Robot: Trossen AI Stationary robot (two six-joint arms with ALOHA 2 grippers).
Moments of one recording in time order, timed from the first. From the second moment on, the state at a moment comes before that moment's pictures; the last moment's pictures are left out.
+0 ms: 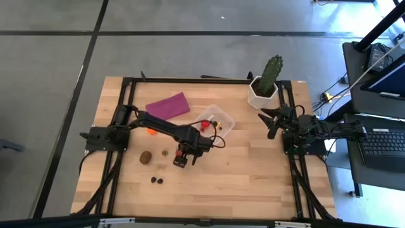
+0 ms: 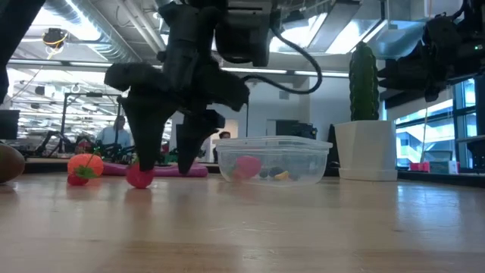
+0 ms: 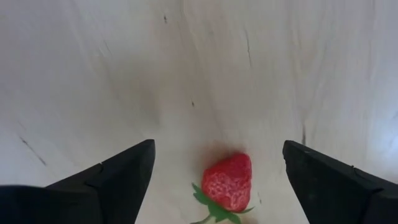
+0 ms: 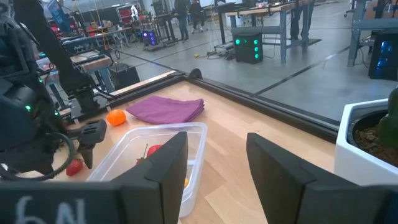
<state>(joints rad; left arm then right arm) -0.12 2.04 1.47 -1.05 0.06 0.16 0.07 0.07 0.16 -0.20 0.58 0.28</state>
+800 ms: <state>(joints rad) -0.13 2.03 1.35 -1.04 0.04 0.08 0.07 0.07 0.16 -0.21 0.58 0.28</state>
